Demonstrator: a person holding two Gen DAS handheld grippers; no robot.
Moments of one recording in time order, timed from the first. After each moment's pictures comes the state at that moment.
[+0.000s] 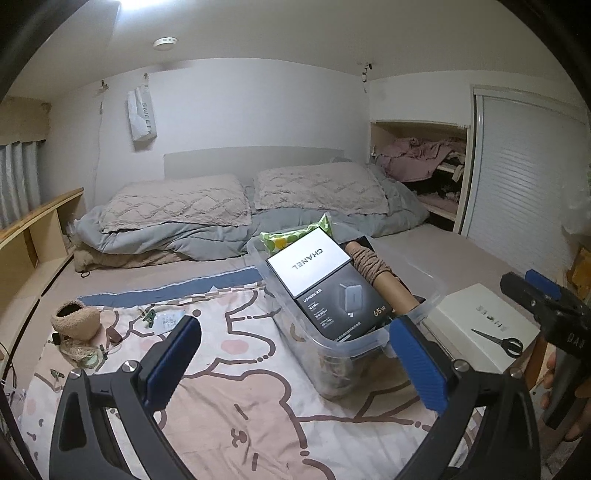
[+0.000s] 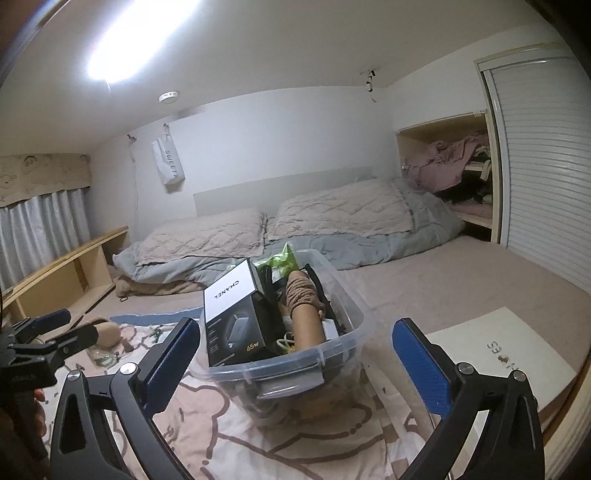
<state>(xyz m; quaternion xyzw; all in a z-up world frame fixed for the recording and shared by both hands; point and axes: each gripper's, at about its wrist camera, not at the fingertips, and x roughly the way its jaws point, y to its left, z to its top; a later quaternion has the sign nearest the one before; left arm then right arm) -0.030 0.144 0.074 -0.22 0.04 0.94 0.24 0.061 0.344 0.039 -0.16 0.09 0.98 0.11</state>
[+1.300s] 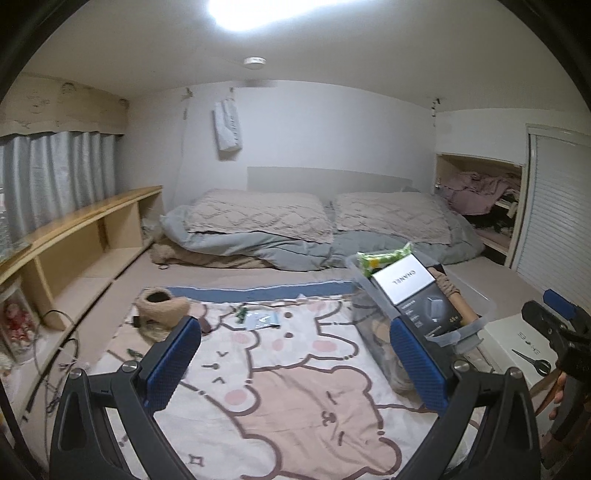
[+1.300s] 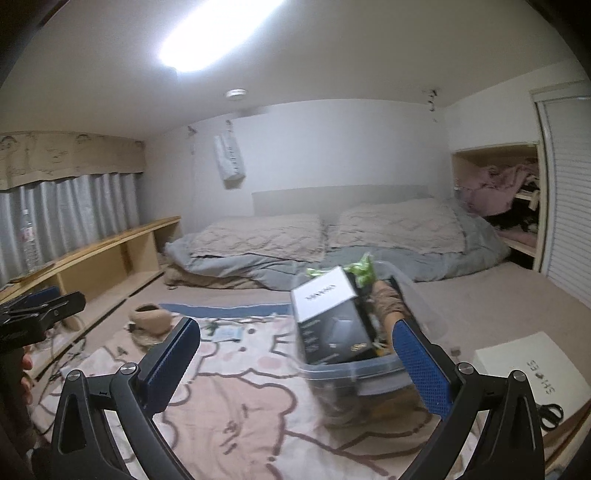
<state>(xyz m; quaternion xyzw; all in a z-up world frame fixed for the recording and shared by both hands) 0.016 -0.002 0.107 -0.19 0.00 0.98 0.11 0.068 0.231 0.069 -0.14 0.05 0.99 0.01</state>
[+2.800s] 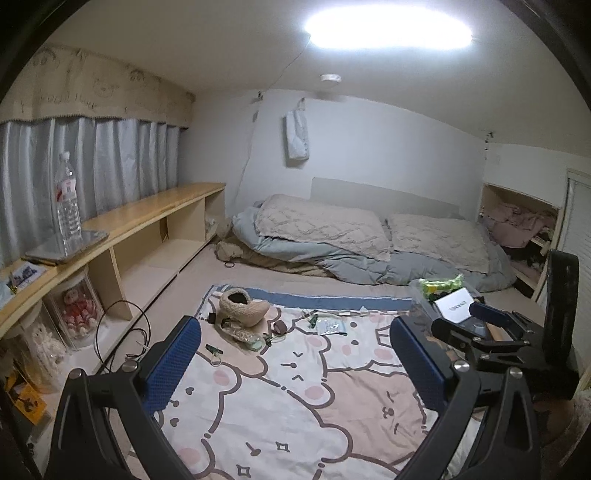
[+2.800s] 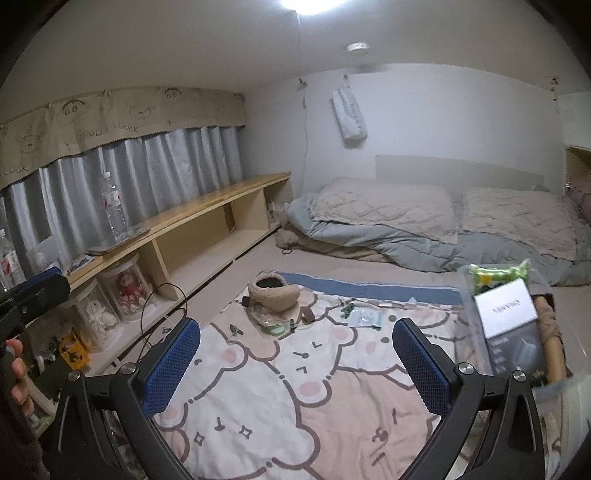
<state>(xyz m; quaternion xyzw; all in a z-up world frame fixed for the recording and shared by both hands) 0.039 -0.150 0.160 -0.20 -0.04 0.98 0.03 -0.031 0.042 0.111 -0.23 0.03 0.96 -0.18</state>
